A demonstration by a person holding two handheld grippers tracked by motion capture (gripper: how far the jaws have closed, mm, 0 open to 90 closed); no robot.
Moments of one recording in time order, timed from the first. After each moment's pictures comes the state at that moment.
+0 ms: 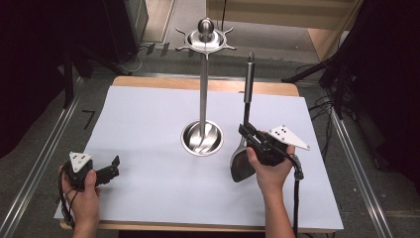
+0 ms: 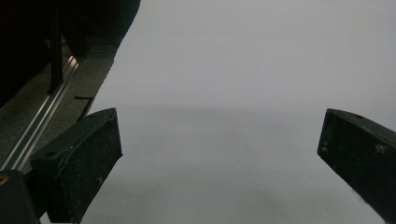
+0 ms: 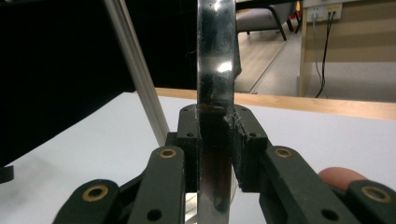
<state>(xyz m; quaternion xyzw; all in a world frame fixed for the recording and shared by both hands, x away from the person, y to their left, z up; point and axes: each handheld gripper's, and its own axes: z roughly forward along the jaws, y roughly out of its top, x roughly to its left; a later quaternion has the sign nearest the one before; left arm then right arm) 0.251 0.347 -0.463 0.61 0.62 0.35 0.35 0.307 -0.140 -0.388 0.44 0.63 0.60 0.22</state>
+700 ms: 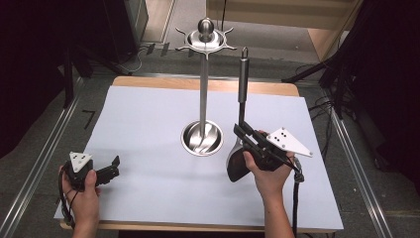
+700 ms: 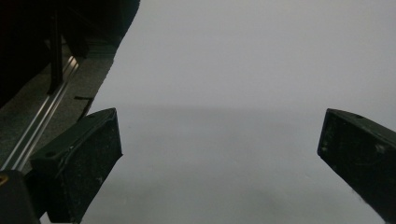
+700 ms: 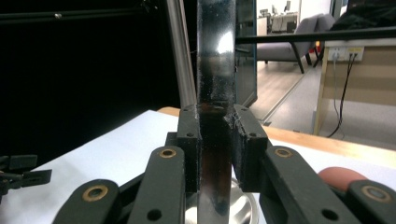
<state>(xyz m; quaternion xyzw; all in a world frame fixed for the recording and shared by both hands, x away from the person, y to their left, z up) 0.251 0.346 -0.463 0.61 0.62 0.35 0.35 0.285 -0.129 -0.363 0.37 0.63 0.64 0.24</state>
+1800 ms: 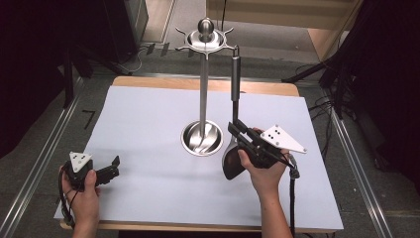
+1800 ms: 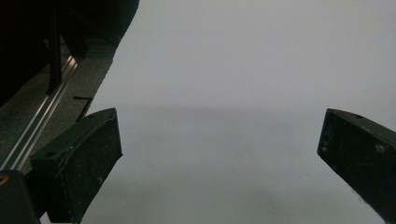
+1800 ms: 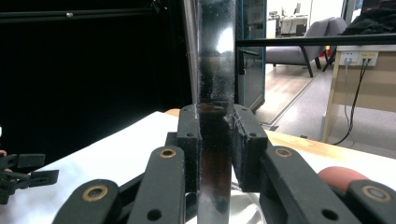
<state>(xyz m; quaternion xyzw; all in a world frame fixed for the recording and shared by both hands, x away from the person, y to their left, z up) 0.251 0.347 -0.463 0.61 0.62 0.35 0.35 0.291 -0.118 -0.362 0.36 0.64 0.64 0.23</state>
